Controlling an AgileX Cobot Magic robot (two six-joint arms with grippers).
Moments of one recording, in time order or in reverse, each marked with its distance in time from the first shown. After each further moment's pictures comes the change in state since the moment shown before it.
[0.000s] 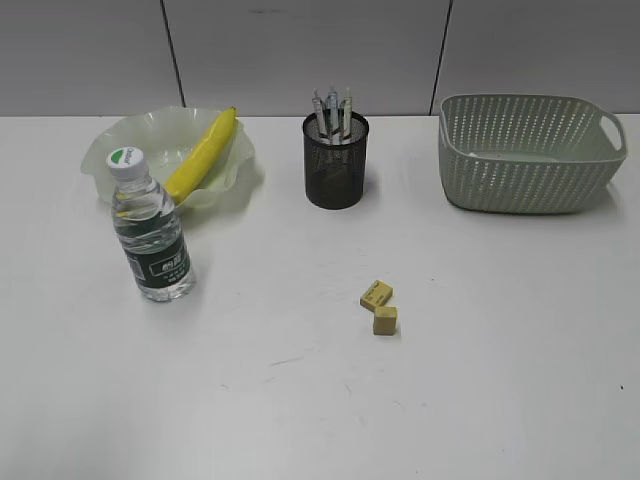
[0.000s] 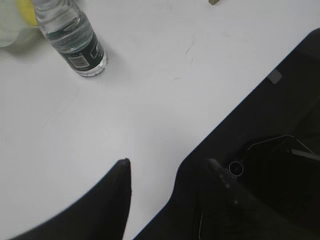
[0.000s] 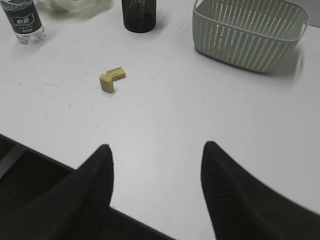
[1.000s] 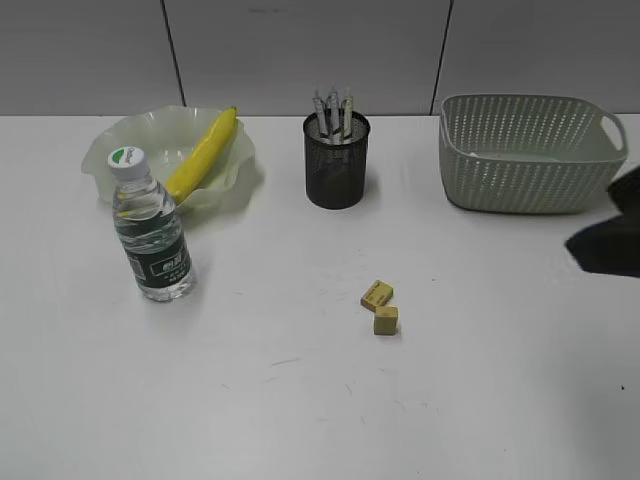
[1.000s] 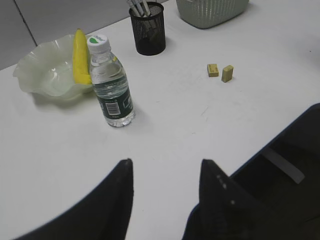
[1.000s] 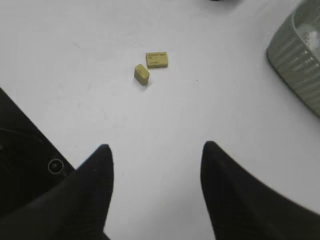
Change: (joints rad) left arm 0.000 -0.619 0.211 0.044 -0.047 -0.087; right arm 0.001 0.945 -0.335 0.157 -0.191 -0.379
